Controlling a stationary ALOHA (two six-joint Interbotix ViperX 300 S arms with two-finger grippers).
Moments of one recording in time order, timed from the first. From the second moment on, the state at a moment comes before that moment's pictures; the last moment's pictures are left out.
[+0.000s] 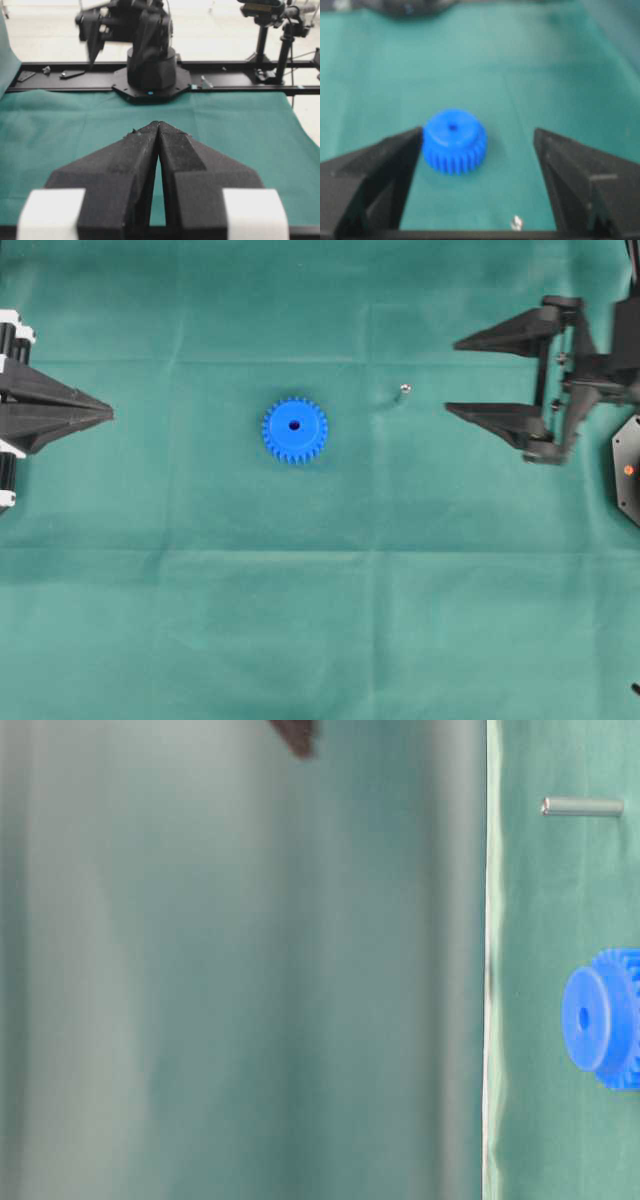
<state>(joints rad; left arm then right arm) -0.02 -0.96 1.16 0.01 -0.25 0.00 -0.17 -0.57 1.15 0.00 -0.35 -0.01</state>
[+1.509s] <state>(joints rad) -0.02 -0.97 1.16 0.01 -0.22 0.00 -0.25 0.08 1.12 0.11 -0.74 -0.02</state>
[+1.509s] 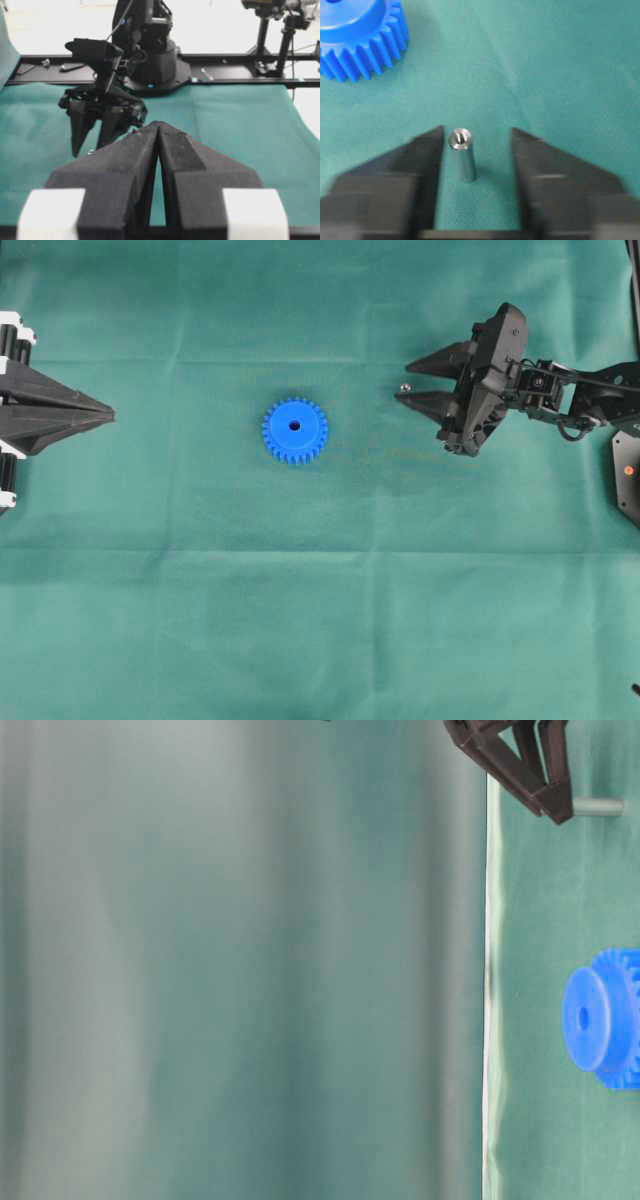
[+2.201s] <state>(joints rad) -0.02 -0.97 1.16 0.01 -0.21 0.00 -0.23 0.02 1.10 0.09 -0.64 -0.01</state>
